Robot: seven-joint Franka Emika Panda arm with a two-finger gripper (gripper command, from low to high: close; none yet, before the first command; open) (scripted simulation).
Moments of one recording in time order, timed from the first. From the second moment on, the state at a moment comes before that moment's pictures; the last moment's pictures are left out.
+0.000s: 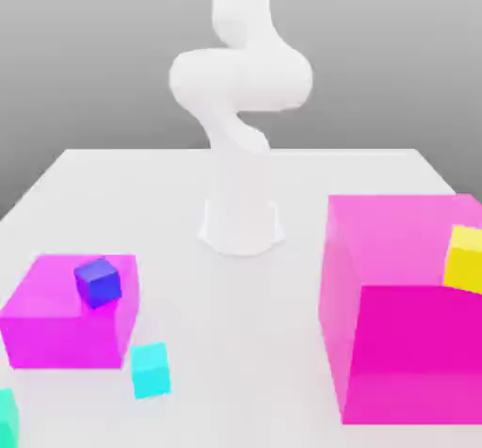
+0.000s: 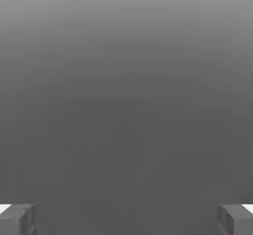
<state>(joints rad) -0.03 -0.71 0.00 -2.34 -0.05 2.35 0.78</state>
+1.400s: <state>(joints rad) -0.24 0.14 -0.06 -2.69 0.03 2.82 0.22</state>
